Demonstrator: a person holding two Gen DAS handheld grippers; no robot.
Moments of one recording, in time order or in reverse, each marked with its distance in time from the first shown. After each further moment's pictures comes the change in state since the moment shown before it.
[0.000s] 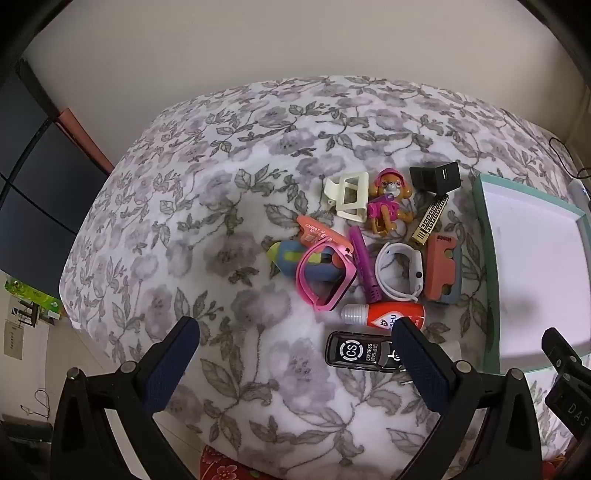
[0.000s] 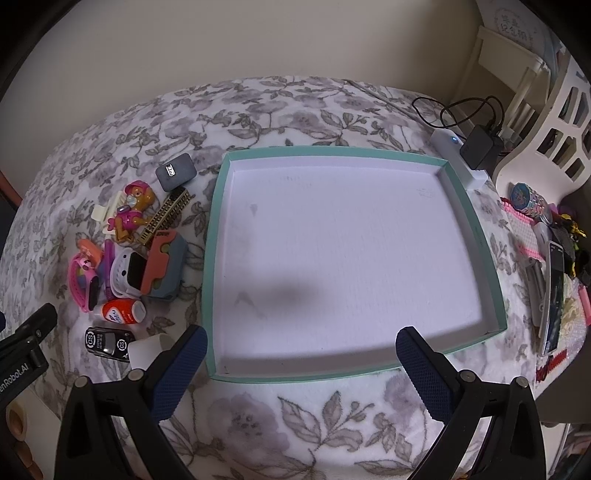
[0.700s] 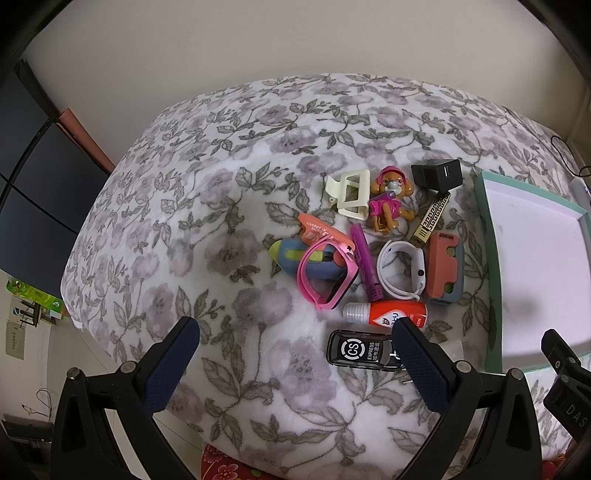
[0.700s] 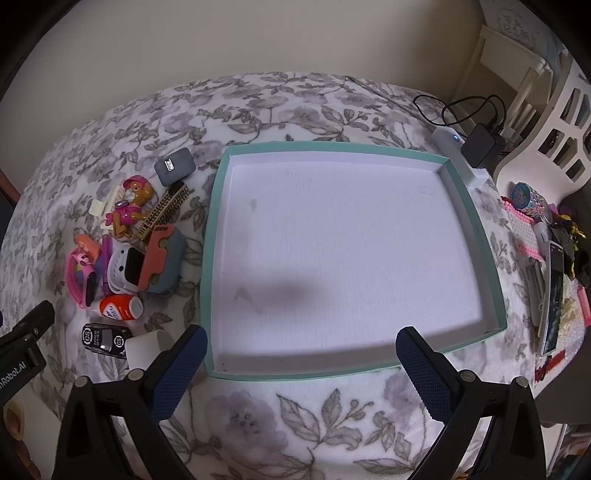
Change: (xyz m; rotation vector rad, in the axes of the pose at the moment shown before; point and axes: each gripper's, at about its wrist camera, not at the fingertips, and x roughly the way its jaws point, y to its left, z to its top) left arm 0.000 0.001 -0.001 0.001 0.001 0.000; right arm 0.002 0.002 0.000 -0.009 0.014 -0.006
